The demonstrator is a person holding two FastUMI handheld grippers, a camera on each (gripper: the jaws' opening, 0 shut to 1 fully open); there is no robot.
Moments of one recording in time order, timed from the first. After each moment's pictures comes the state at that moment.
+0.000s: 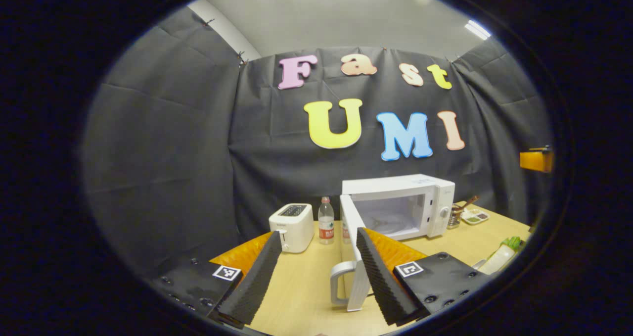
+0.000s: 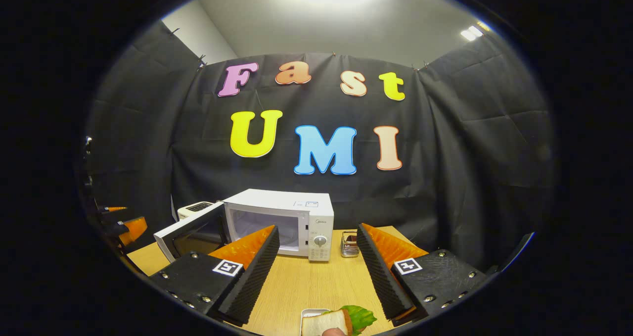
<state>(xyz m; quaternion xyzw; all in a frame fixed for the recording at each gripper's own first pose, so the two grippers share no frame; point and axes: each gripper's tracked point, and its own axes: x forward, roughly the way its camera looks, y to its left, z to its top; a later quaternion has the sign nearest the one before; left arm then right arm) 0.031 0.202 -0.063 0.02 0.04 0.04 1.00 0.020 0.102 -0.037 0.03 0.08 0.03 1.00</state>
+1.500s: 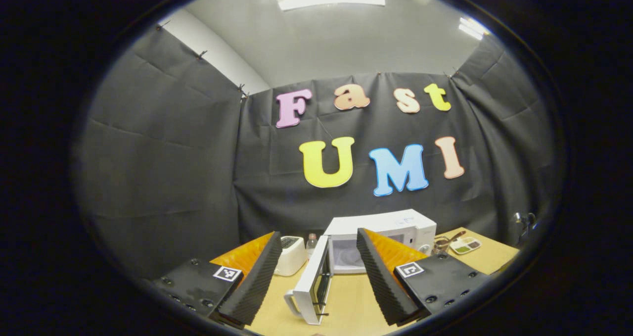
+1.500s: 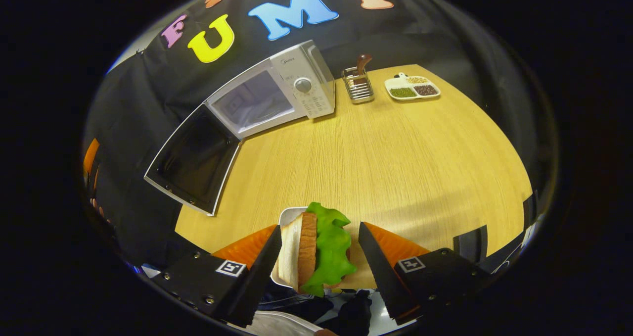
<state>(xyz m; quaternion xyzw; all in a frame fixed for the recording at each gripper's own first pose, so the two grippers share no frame) 0.000 0.082 0.042 0.04 -0.02 0.08 1.00 -0.040 0.058 -0.283 0.21 0.49 0.16 0.83</state>
